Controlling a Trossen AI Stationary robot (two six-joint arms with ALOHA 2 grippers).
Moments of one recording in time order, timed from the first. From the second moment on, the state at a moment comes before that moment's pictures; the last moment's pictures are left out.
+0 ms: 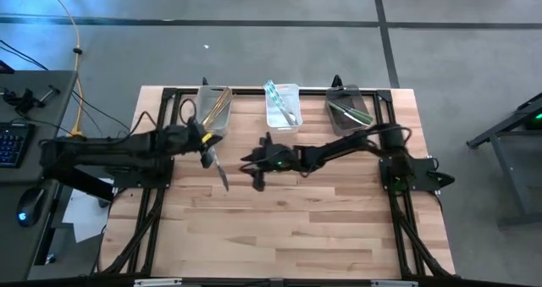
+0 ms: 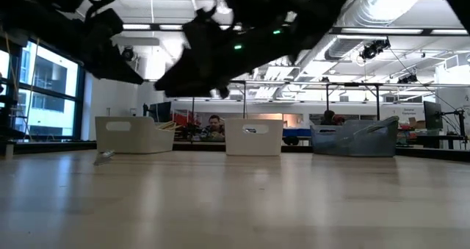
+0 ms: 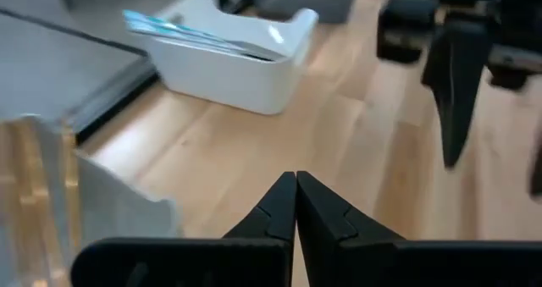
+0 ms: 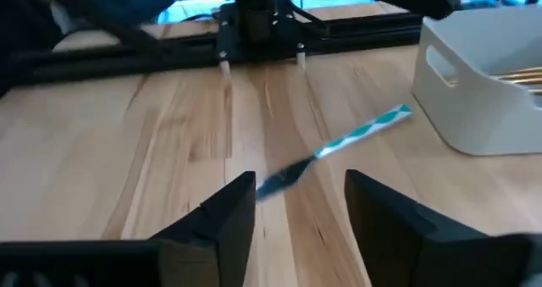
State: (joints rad) left arm 0.18 0.64 0.31 -0.13 -0.25 -0.09; right arm 0.03 2.04 1.22 0.46 0.08 0.10
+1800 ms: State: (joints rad) left arm 0.06 0.50 0.29 -0.03 -0.56 -0.03; right arm 0.06 2.44 1.92 -0.71 0.22 -0.03
